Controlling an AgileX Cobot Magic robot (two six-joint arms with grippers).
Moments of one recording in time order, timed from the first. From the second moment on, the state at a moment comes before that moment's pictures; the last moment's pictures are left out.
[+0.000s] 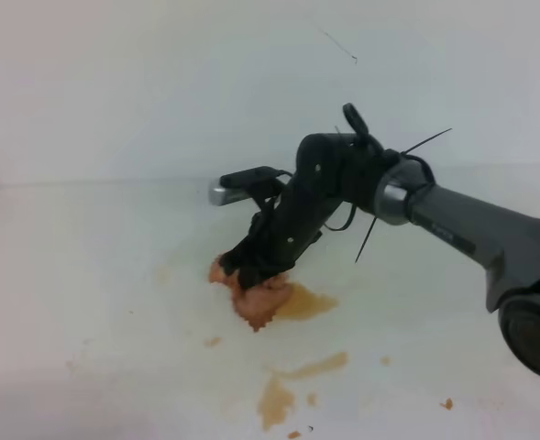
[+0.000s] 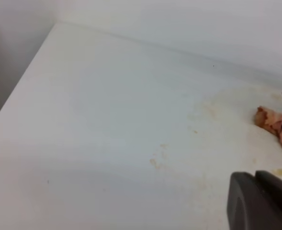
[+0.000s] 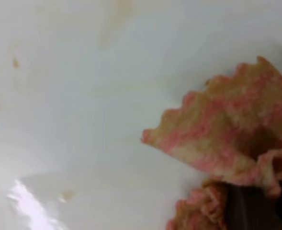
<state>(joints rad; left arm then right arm) 0.03 -0.01 0.01 -0.27 0.31 -0.07 0.61 2.54 -2.18 0.33 0.95 -0.25</state>
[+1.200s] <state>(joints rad) 0.03 -0.02 0.02 -0.27 0.30 -0.07 0.53 2.23 -1.95 0.21 0.93 -0.41</state>
